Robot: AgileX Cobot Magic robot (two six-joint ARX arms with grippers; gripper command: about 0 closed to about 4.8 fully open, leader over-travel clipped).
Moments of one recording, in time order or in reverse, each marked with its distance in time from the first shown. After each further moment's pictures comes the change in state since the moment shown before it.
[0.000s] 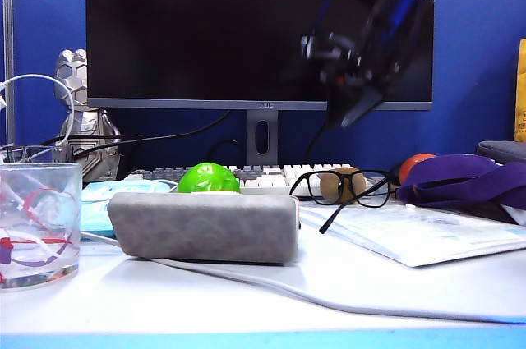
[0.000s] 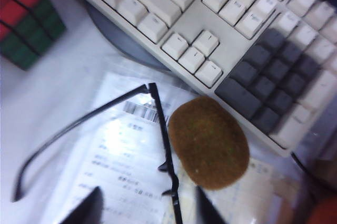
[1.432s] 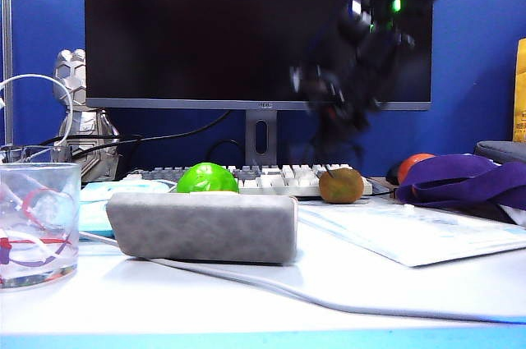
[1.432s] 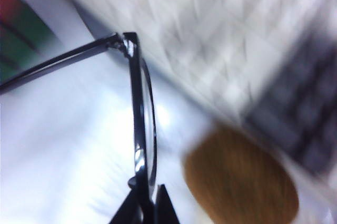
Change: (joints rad) left arm 0.000 0.000 0.000 -0.039 0.002 -0.021; right arm -0.001 0.157 0.135 0.008 -0.101 0.050
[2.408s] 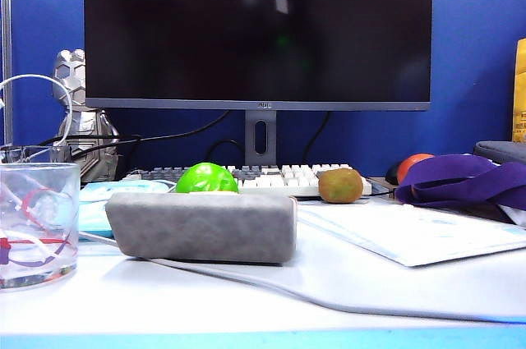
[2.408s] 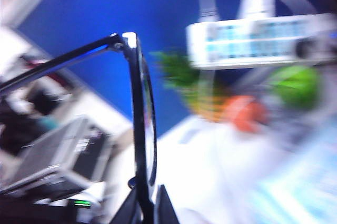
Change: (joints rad) left arm -0.064 0.021 0.000 0.193 0.473 0.065; right arm 0.140 -0.182 0.073 0.291 -0.856 0.699
